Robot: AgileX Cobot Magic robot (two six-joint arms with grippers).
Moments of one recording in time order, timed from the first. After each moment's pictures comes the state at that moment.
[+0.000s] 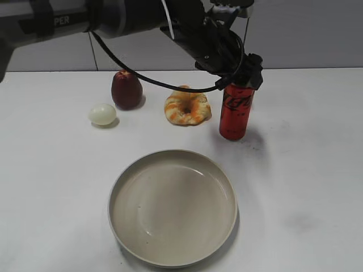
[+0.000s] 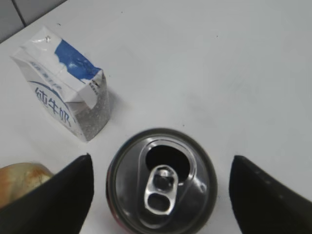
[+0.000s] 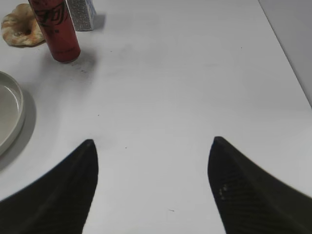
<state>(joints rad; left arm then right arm) -0.74 2.29 -2.04 -0.47 0.68 0.47 -0.02 -0.01 -0.49 0.11 1.05 -0.04</state>
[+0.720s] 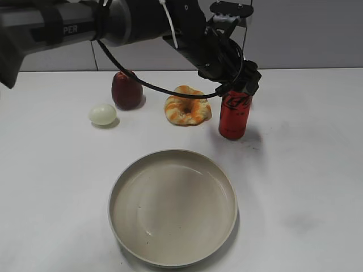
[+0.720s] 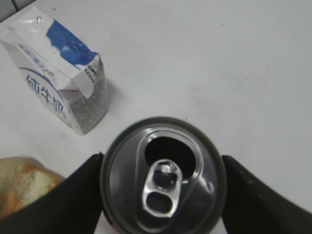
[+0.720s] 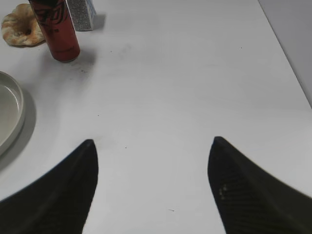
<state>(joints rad) -0.74 2.32 -2.04 -0.47 0.67 0.47 -0.02 -0.01 -0.49 0.11 1.05 -0.04</state>
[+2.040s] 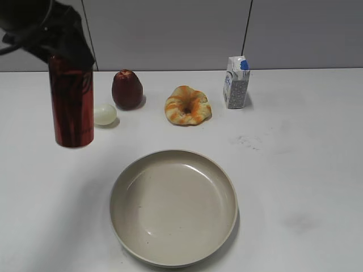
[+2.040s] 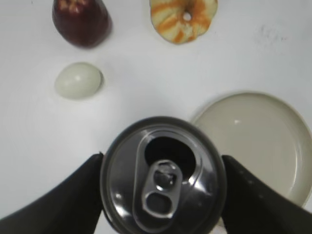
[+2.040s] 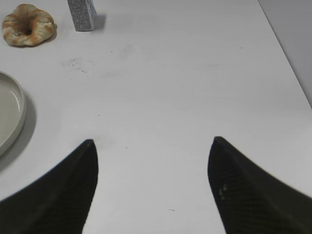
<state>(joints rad) -0.36 1.66 -1.55 -0.36 1.16 0.35 -0.02 -0.01 -0.49 0.11 1.05 -0.04</state>
